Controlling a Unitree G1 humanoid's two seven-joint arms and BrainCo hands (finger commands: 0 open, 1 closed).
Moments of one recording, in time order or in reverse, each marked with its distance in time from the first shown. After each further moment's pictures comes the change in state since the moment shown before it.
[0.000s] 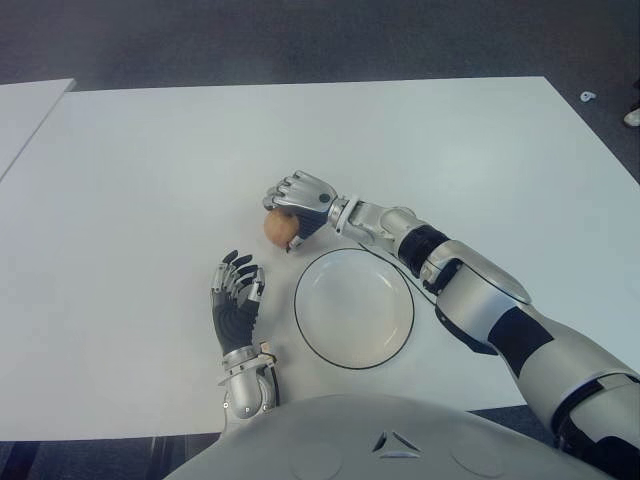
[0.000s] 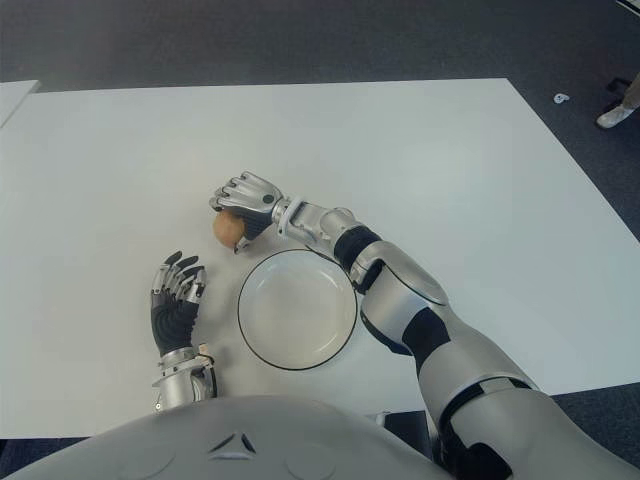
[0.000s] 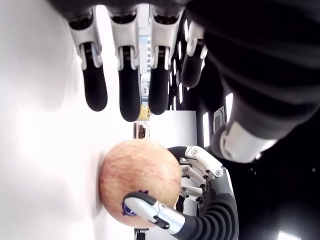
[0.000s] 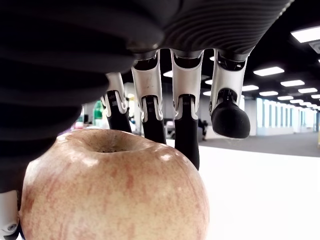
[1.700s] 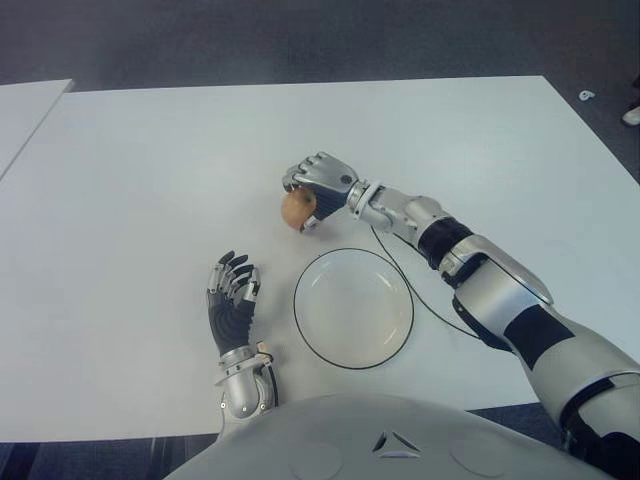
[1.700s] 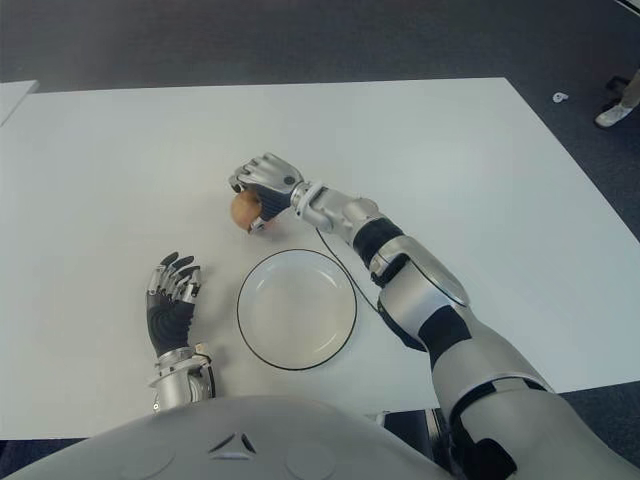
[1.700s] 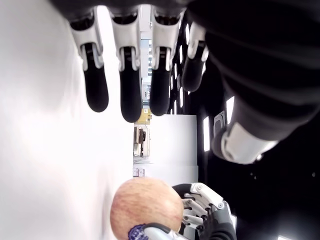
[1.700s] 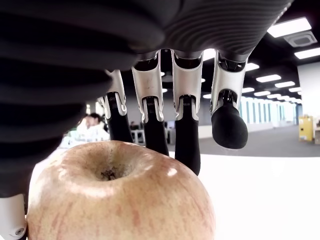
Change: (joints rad) left arm -0.006 0.000 0.014 -0.003 -0.027 0.011 -0.001; right arm 0.012 -0.112 -0.117 -0.095 0.068 -0.052 0.074
